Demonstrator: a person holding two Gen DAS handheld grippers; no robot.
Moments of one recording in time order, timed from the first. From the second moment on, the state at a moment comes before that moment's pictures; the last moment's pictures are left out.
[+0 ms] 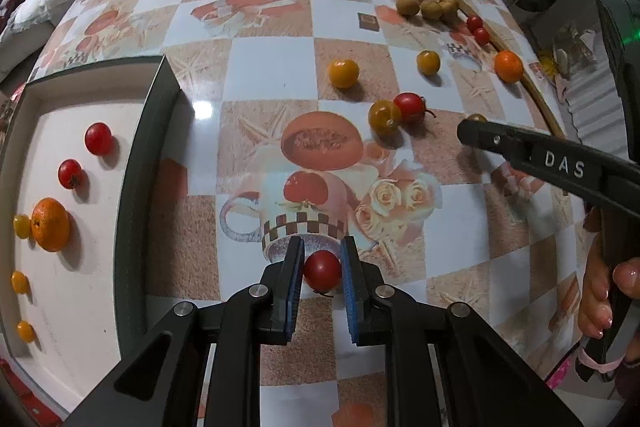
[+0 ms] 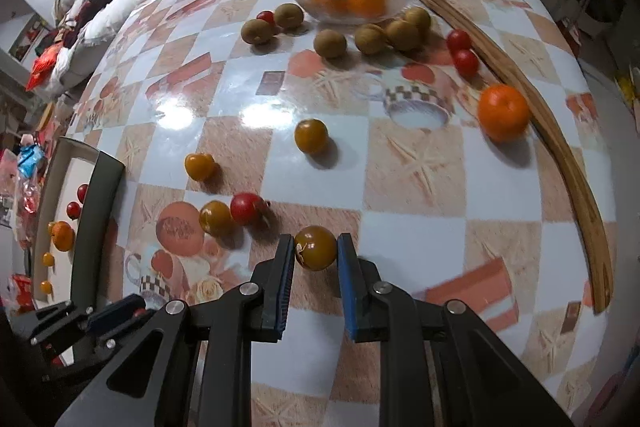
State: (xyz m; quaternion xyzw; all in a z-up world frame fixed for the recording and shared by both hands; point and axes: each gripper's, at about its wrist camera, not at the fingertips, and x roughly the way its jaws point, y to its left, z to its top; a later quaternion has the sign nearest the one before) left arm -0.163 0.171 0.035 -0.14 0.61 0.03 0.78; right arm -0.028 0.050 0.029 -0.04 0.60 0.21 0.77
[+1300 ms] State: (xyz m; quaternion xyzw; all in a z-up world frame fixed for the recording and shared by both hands) left arm -0.243 0.285 0.086 -0.18 0.55 0.11 0.81; right arm -0.091 0.181 0.070 -0.08 0.59 0.31 0.74
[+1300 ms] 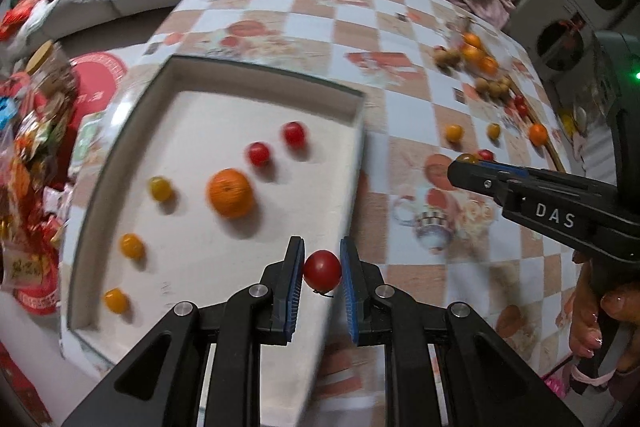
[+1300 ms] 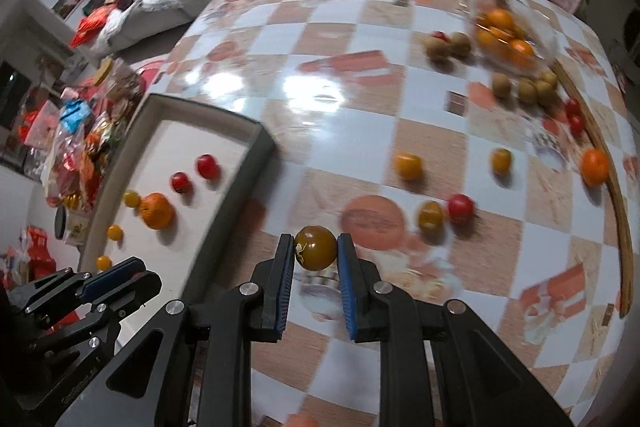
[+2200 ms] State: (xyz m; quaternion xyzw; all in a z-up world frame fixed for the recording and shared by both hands) left arm -0.308 0.360 0.033 -0.22 0.58 0.21 0.76; right arm -0.159 0.313 0.030 -0.20 0.61 0.40 0.65
